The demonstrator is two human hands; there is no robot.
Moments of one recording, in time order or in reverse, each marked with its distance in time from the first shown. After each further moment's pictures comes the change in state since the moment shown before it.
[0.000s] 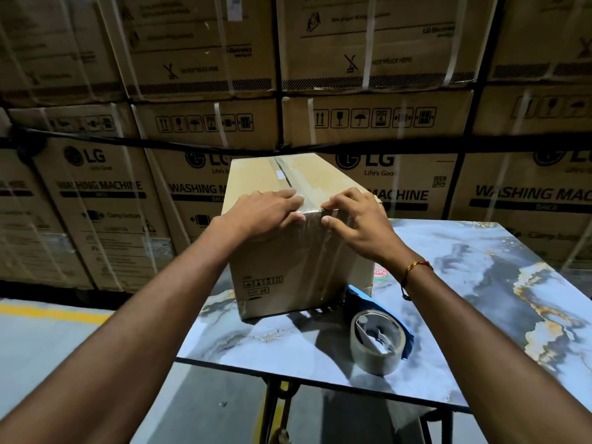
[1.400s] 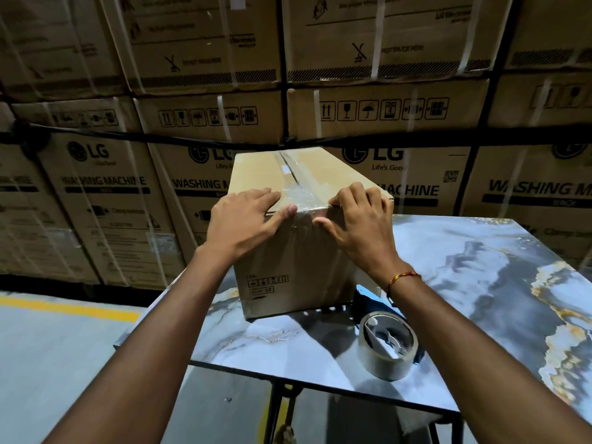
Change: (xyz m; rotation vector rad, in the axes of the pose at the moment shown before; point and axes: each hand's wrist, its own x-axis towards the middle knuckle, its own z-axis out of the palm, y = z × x) left_hand -0.032 -0.008 0.029 -0.132 0.280 -0.323; right_hand 0.001 -0.001 0.037 -0.340 0.188 0.008
